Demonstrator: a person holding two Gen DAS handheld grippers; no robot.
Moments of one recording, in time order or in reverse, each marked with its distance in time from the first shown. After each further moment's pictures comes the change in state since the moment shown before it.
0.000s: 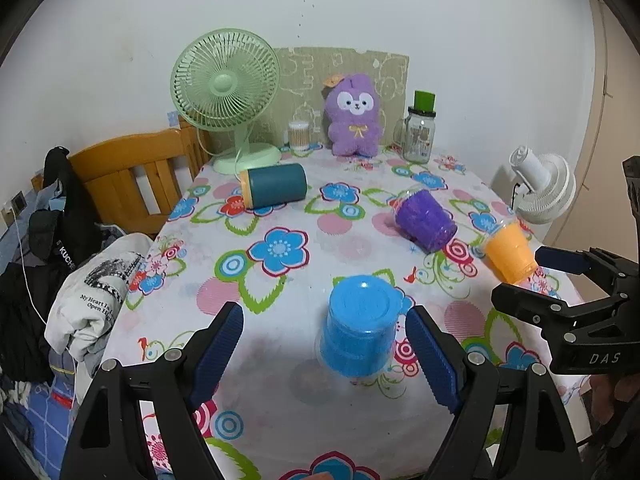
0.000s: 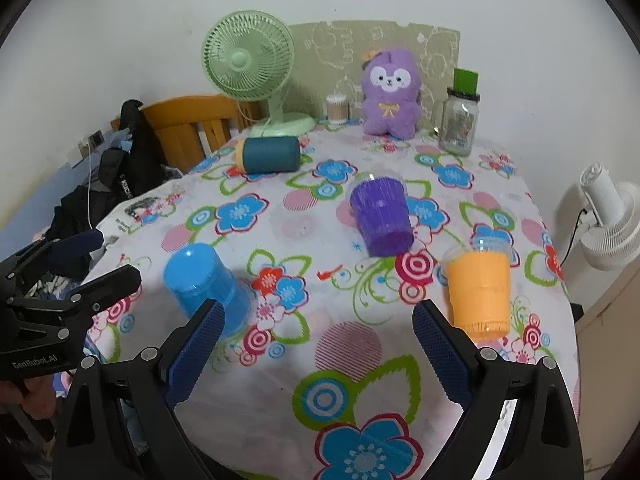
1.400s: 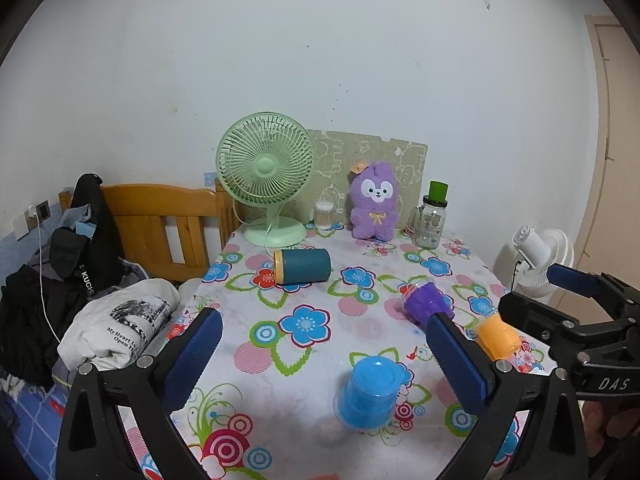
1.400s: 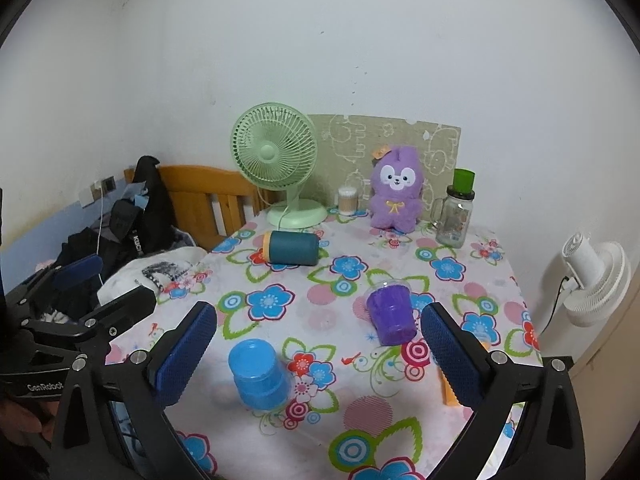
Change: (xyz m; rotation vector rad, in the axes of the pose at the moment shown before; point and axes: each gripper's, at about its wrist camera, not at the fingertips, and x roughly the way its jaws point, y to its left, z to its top) left arm -0.068 0.028 0.025 -0.090 -0.243 0.034; right arm -0.073 0.052 0.040 -0.050 -0.255 -0.039
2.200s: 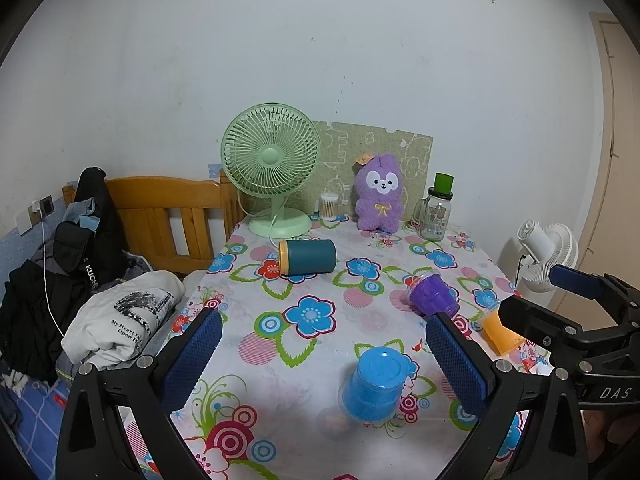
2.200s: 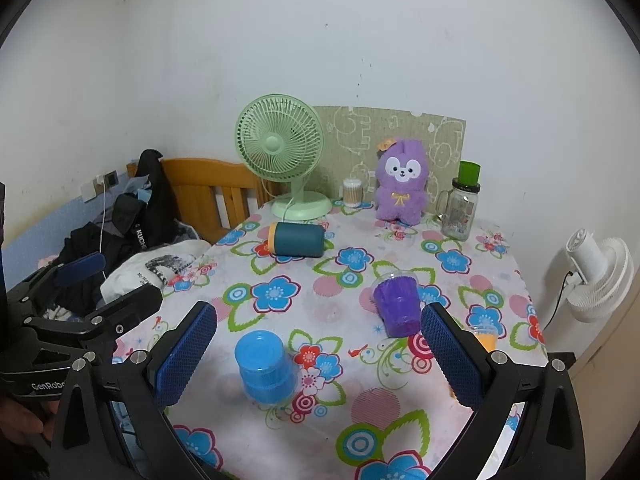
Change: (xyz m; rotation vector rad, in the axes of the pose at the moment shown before) left arm 0.000 0.004 -0.003 -0.005 0.026 0.013; right arm 0.003 0.004 -0.004 0.005 0.023 0.012
